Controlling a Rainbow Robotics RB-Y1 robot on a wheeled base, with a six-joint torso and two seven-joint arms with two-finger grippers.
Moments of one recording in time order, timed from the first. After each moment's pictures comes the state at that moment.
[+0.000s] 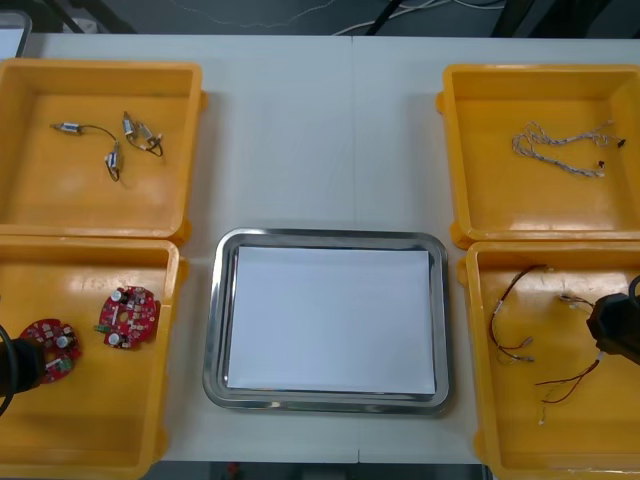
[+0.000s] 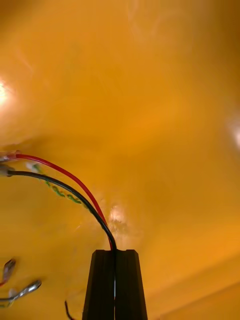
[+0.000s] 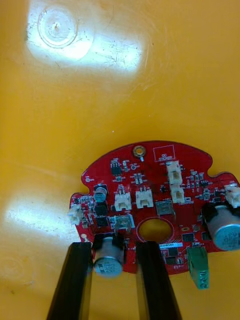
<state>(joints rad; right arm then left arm) 0.00 -0.54 -0.28 -2.00 -0.59 1.78 0.97 0.34 0.45 0.33 -2.13 0.47 1.34 -1.39</state>
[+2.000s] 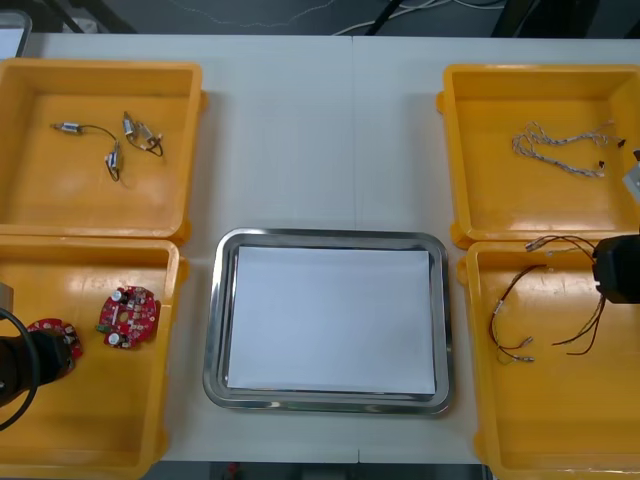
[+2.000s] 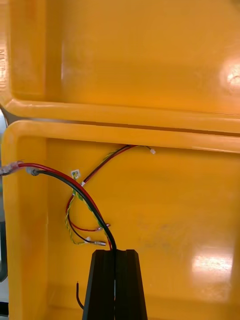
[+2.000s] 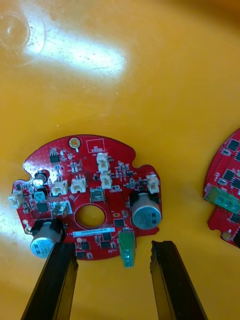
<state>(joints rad) -0.12 -0.64 -0.32 -2.39 -0.80 1.92 1.32 0.36 0.46 0.25 -2.23 0.45 1.32 -1.21</state>
